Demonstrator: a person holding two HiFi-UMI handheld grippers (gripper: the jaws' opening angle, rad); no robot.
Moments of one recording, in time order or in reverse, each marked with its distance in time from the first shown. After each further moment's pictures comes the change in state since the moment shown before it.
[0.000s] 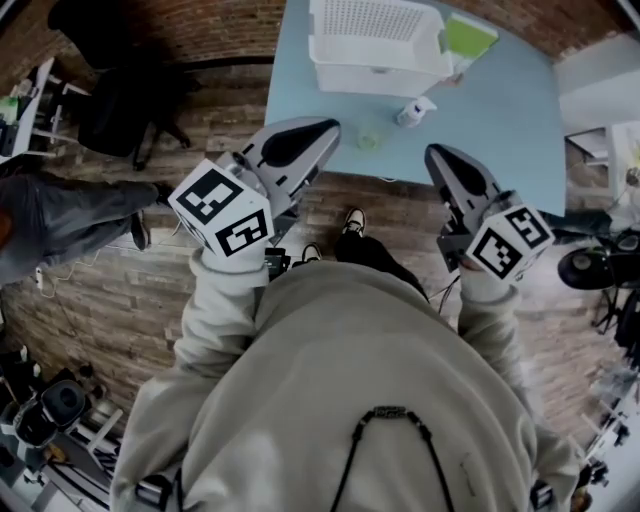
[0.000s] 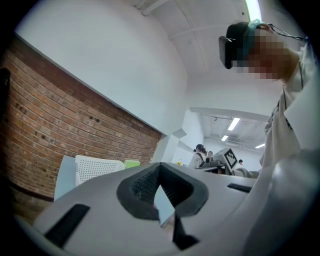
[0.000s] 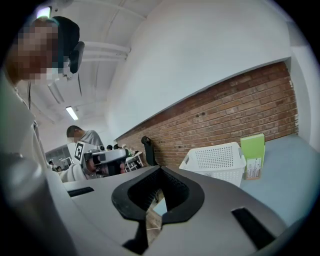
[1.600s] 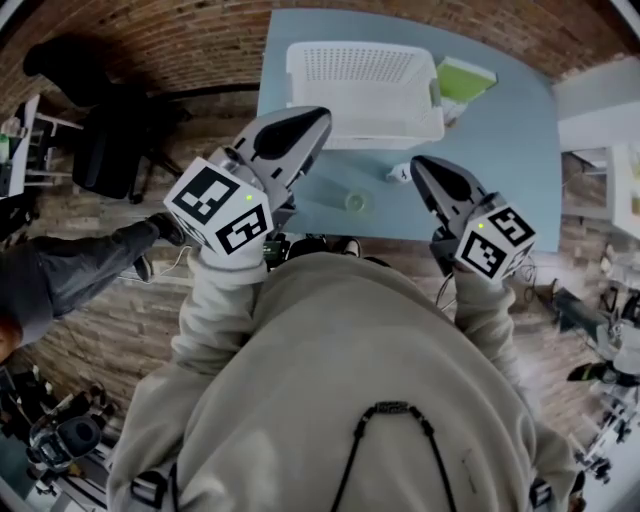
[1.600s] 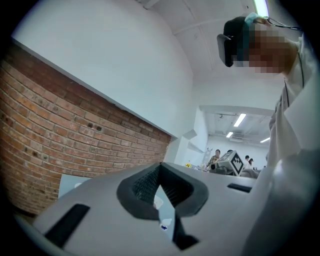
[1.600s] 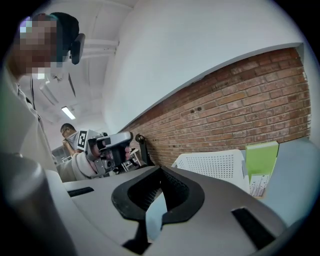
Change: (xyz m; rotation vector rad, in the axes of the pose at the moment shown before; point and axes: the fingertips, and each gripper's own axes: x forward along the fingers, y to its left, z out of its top) left arm 0.117 0.125 0.068 0.055 -0.001 0.031; right arm 0.096 -0.112 0.050 0.013 0.077 0.019
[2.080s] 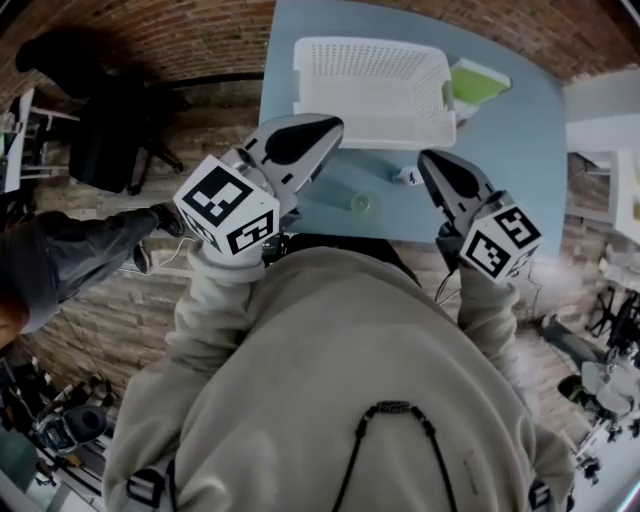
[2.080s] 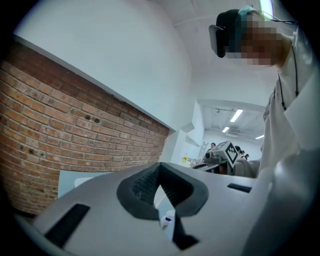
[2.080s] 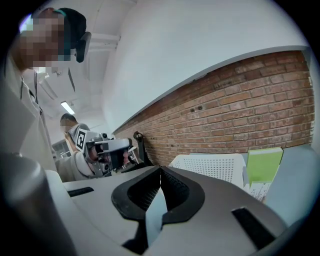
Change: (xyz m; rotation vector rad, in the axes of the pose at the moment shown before) left arm 0.010 0.022 -0.026 0.016 0.071 -0.047; right arm 0.027 -0.018 0.007 -0.039 0.022 -0.013
